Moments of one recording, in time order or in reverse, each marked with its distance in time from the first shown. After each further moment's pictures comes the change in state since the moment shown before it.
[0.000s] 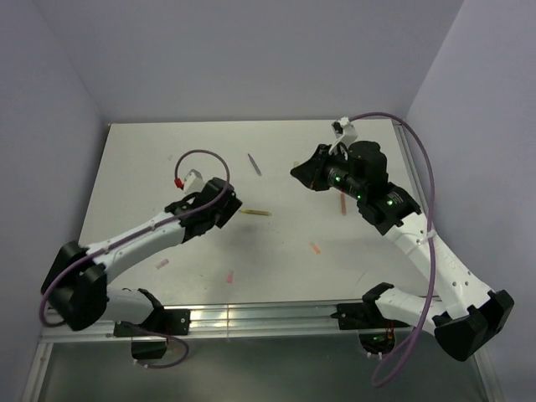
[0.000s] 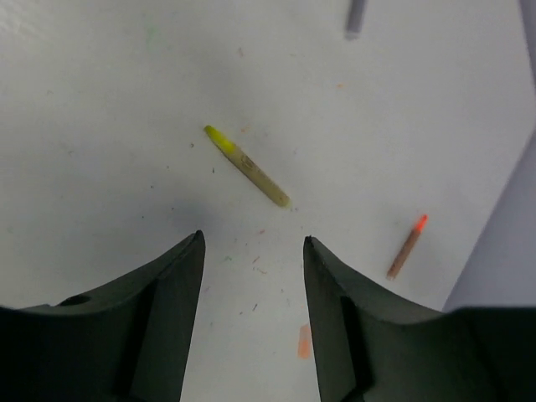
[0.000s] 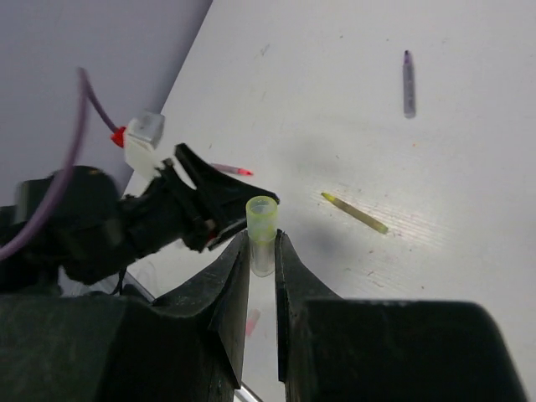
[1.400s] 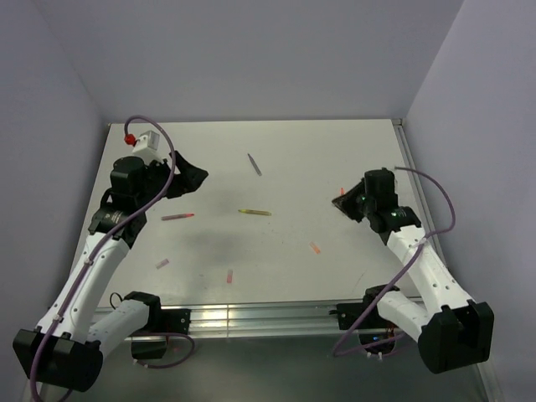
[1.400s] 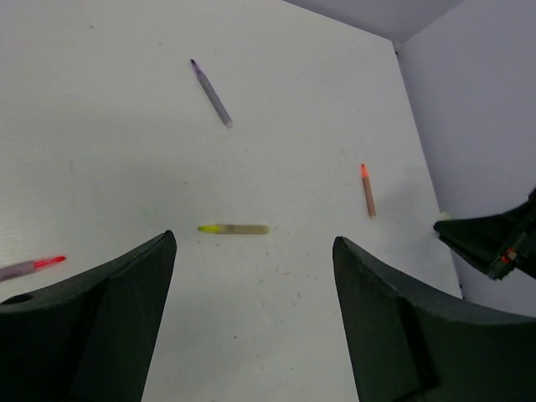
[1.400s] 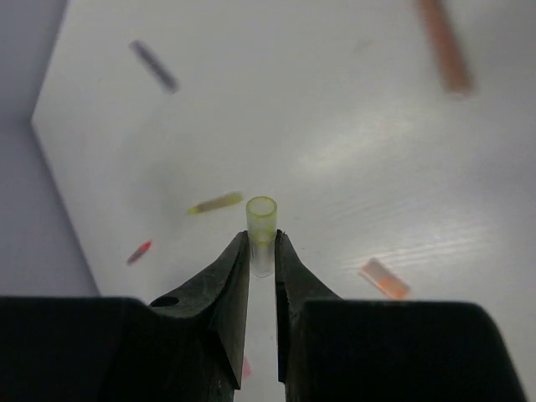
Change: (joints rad) left arm 0.489 -0.357 0.056 0.040 0.599 0.807; right arm -0.375 -0.078 -0.390 -0.174 0.183 0.463
